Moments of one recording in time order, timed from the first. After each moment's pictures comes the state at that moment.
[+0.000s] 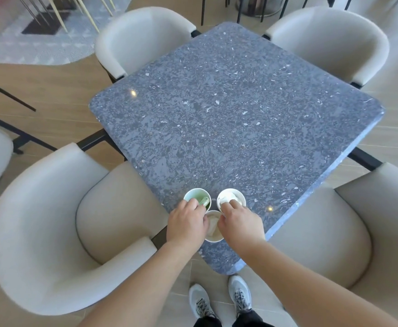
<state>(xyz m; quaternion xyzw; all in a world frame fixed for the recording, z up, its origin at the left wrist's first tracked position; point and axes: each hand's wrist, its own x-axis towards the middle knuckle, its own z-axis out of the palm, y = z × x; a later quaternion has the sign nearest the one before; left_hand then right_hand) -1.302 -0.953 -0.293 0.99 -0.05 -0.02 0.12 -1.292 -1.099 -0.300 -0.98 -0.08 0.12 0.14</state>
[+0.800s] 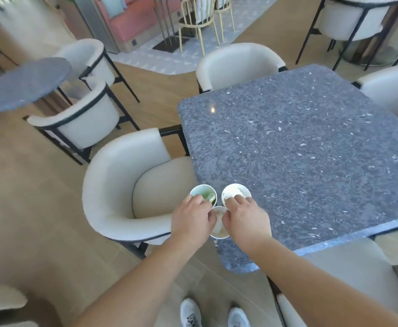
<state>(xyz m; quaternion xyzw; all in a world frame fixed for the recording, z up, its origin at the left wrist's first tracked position) -1.380 -0.970 -0.207 0.98 0.18 0.06 0.09 -1.313 -1.093 -0.224 -0.92 -0.32 -0.07 0.20</state>
